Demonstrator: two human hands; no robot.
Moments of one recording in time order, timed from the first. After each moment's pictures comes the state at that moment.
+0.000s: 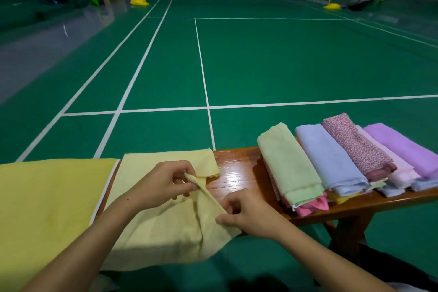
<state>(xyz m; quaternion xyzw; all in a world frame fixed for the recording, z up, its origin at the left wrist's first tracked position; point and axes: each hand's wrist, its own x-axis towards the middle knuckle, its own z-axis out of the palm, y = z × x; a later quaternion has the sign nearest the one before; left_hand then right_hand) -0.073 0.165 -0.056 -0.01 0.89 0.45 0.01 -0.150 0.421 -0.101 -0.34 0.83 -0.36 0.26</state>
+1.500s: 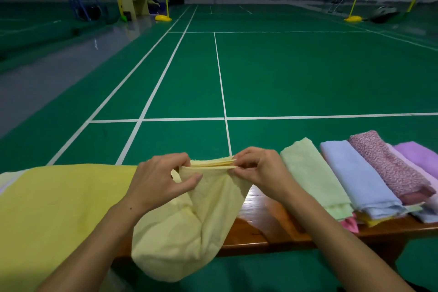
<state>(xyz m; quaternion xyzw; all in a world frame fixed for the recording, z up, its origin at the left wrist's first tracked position) -0.048 0.125 -0.027 -0.05 0.96 0.17 -0.22 -0.208 0.368 -0.039 -0.44 0.79 -0.44 -0.01</state>
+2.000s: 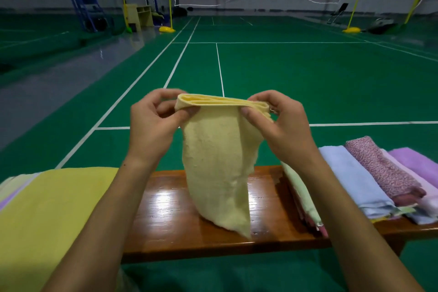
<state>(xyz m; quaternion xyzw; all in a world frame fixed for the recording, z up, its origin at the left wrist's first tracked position) -0.059 0.154 0.093 -0.04 0.70 0.59 -0.41 -0.180 0.371 0.090 -0.40 0.73 -0.53 -0.18</state>
